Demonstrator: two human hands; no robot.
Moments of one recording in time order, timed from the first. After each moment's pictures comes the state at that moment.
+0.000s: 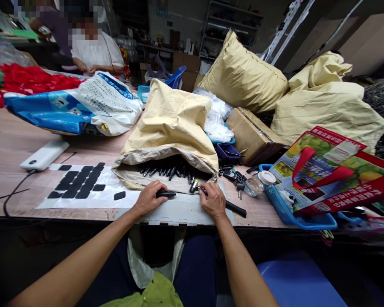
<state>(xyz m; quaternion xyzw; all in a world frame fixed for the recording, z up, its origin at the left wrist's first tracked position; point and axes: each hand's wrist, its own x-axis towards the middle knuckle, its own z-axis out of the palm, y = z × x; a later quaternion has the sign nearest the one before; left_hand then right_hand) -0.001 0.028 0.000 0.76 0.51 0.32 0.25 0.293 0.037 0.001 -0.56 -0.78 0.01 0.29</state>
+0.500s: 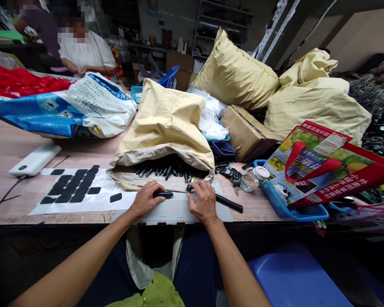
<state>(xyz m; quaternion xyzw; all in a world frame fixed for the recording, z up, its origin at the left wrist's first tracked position) -0.002 0.029 -0.003 0.76 0.51 0.31 0.25 0.258 0.013 0.024 -0.55 -0.79 -0.01 0.29</state>
